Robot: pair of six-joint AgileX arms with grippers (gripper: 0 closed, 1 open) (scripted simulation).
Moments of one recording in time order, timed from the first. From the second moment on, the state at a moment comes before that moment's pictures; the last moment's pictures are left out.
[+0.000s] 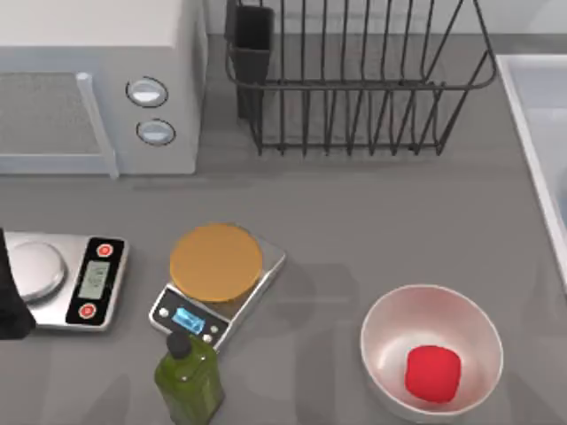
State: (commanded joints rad) left arm 0.00 0.00 0.00 0.00 0.00 0.00; right arm 0.00 0.00 0.00 0.00 0.00 0.00
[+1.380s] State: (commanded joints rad) left arm 0.00 0.00 0.00 0.00 0.00 0.00; right arm -0.20 1.56 1.34 -0.63 0.01 -0.25
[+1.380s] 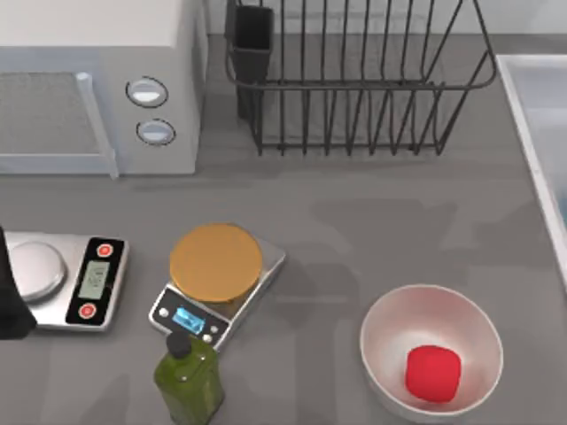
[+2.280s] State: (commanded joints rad) left arm 0.00 0.00 0.00 0.00 0.00 0.00; right arm -0.36 2.49 2.24 -1.17 -0.02 -0.36
